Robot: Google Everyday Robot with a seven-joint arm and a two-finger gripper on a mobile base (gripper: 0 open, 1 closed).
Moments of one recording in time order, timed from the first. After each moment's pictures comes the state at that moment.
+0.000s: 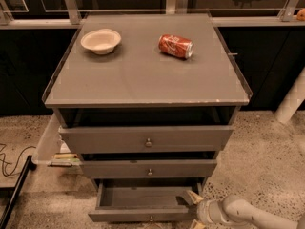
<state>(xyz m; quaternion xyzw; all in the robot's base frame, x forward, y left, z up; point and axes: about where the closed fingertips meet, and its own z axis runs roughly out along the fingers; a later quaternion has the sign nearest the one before) 0.453 -0.191 0.204 -0.63 0.69 0.14 0.33</state>
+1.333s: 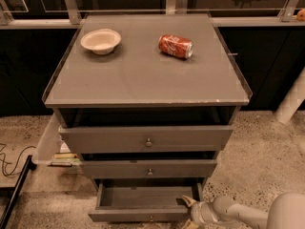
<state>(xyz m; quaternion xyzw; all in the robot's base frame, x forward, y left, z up) 0.457 -0.179 0.142 -0.63 0.70 0.15 0.30</state>
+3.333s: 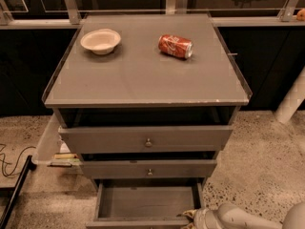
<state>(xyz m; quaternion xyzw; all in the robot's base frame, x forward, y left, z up) 0.427 -0.186 0.151 -0.62 0.70 0.16 0.30</state>
